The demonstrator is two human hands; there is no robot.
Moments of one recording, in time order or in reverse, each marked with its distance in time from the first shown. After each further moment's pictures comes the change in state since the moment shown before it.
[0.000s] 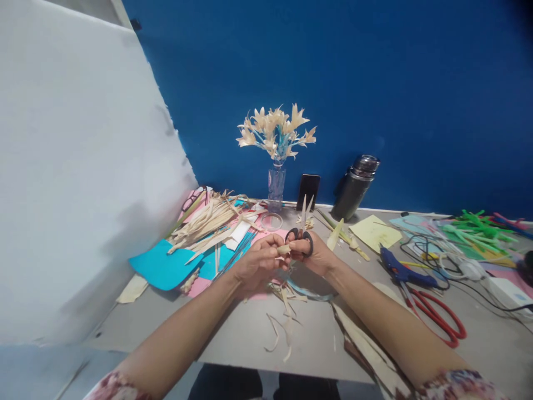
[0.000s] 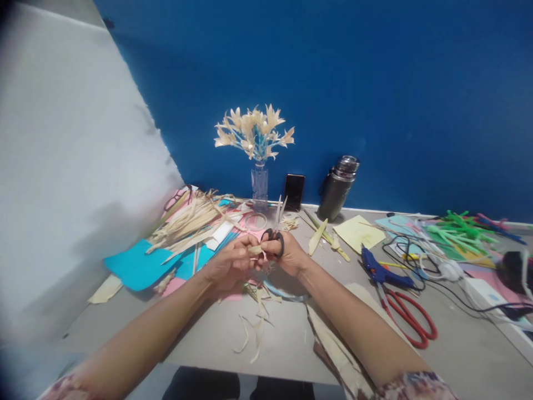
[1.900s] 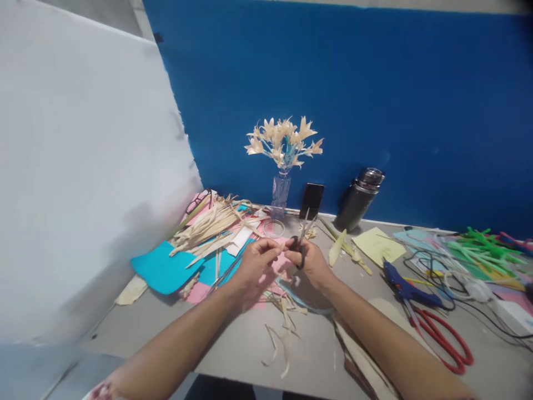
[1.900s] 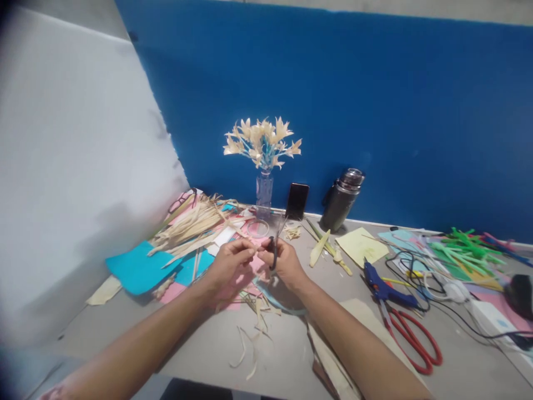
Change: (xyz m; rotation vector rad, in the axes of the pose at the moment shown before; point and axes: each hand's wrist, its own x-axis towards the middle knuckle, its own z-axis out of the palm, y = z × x) left_hand 0.005 0.001 0.010 0.289 0.478 0.179; right_hand 0.002 0.018 0.005 -0.202 0.301 -0.109
